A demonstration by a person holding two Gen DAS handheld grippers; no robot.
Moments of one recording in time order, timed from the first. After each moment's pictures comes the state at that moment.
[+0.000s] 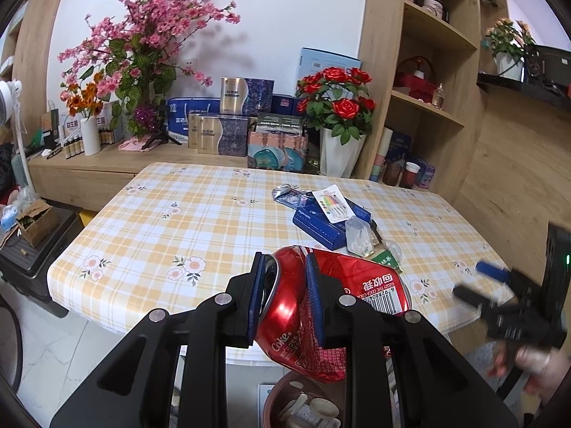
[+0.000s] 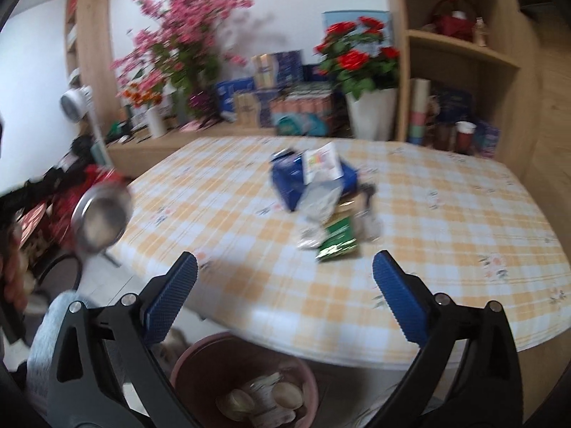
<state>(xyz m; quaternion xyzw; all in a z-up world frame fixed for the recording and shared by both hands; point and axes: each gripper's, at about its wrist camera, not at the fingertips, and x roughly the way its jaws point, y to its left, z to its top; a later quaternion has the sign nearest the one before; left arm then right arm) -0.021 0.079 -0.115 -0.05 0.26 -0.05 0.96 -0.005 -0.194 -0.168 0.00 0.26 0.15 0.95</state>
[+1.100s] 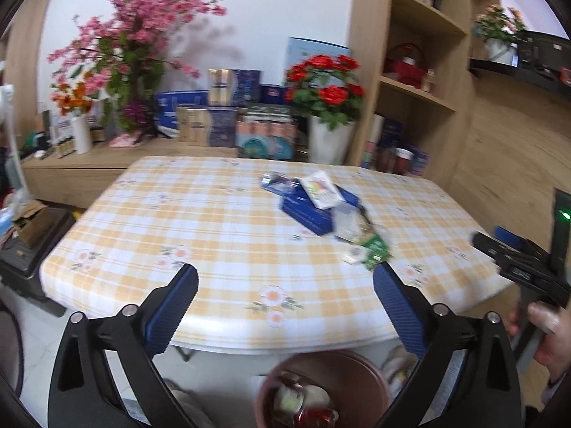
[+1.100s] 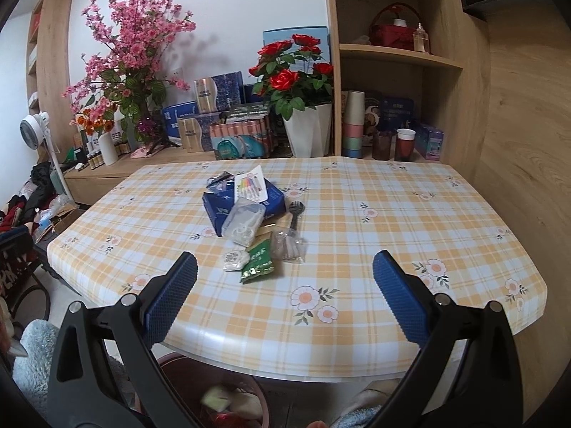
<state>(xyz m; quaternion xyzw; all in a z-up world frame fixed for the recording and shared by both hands) -0.023 0.064 -0.126 -0.04 0.27 -0.05 0.96 -0.003 -0.251 -0.161 0.01 0.24 0.06 0.97</state>
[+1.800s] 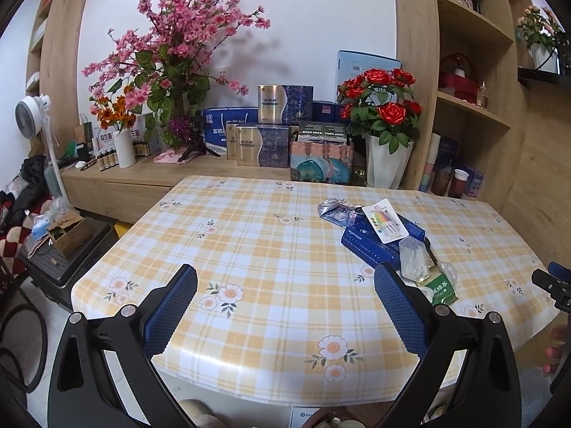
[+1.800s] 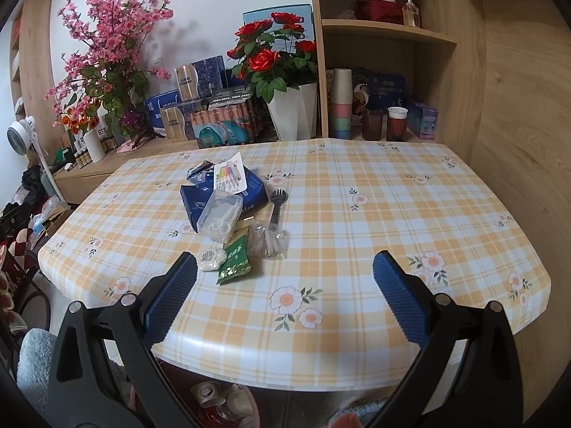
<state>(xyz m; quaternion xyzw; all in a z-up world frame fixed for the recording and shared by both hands) 0.035 0.084 -0.120 -0.02 0.24 0.04 0.97 0.037 -0.274 -0.168 0.03 0.28 0.06 0.96</state>
